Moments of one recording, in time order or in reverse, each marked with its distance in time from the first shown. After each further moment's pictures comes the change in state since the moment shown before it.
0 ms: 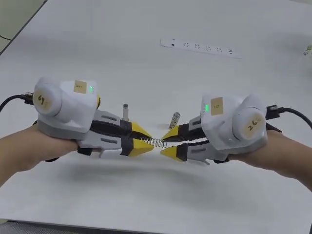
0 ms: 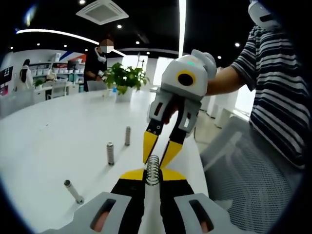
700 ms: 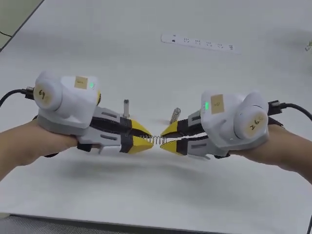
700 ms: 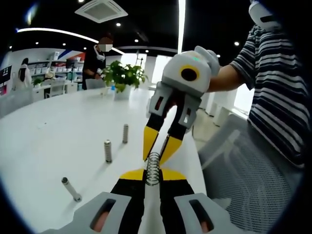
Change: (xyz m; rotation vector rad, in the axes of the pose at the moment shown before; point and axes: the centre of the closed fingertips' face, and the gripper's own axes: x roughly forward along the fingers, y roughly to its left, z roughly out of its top) left arm 0.001 -0.004 -0.005 -0.003 0.021 -0.014; right arm -0.003 0.004 0.010 -0.088 0.006 0.006
